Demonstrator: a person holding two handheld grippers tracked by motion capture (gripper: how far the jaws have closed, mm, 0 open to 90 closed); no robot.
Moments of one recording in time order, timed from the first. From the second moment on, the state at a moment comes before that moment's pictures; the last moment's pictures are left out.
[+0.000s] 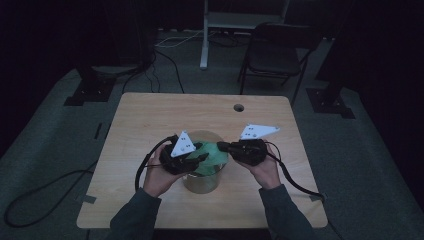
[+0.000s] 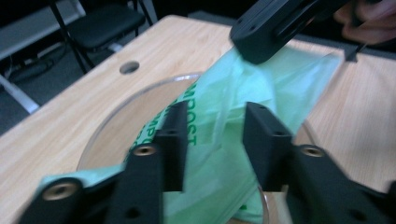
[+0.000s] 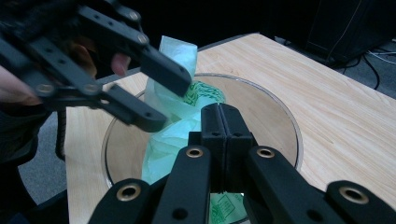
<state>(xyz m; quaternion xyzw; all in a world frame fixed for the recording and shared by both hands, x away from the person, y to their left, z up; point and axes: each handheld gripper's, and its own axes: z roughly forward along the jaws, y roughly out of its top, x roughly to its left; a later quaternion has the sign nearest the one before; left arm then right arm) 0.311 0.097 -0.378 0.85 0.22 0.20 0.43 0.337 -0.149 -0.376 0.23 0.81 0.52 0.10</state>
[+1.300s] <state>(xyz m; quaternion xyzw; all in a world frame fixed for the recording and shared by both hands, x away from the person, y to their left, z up) 0.326 0.091 -0.372 0.84 0.25 0.19 0.45 0.316 -0.118 -0.391 0.18 0.85 0.47 0.14</state>
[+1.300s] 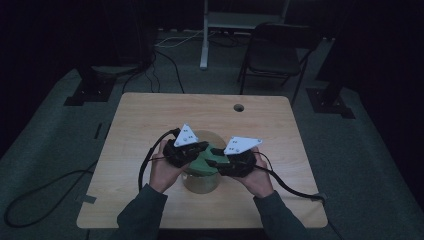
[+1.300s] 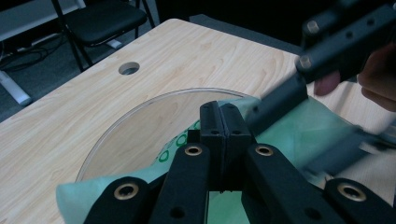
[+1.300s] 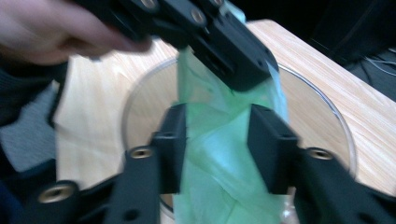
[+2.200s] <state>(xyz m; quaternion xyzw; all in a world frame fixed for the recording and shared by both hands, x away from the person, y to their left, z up) 0.327 0.098 -0.363 0.82 0.27 0.19 0.46 0.316 -0.130 -0.383 0.20 0.84 0.48 0.19</state>
